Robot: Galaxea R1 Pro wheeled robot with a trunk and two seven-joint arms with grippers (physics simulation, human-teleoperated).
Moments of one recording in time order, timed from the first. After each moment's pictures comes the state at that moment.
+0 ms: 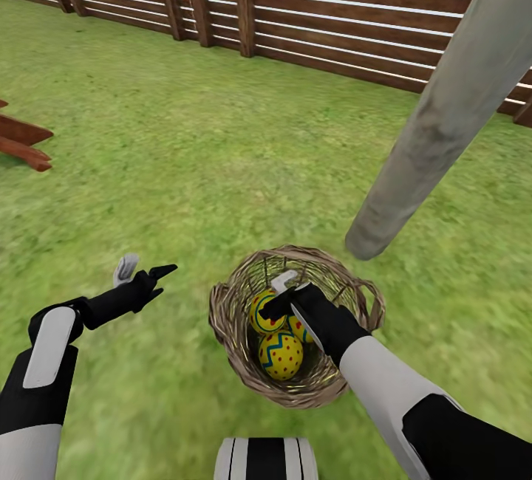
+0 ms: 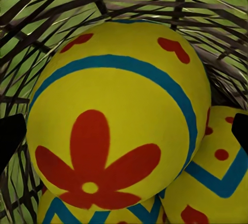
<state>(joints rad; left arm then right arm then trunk) -0.55 0.13 0.30 -1.41 1.07 1.00 0.04 -0.94 0.17 0.45 -0.61 0.03 0.62 0.21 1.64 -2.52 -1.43</state>
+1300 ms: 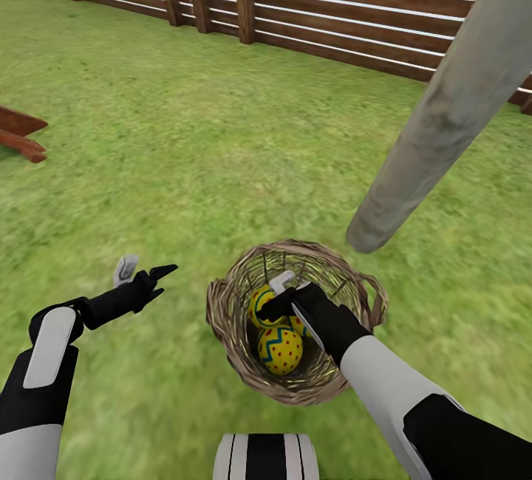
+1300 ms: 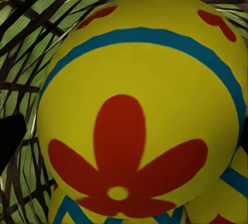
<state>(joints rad) -0.55 0.13 0.30 -1.41 1.07 1.00 0.04 -0.94 0.16 0.45 -0.62 0.04 0.62 0.27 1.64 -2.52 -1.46</state>
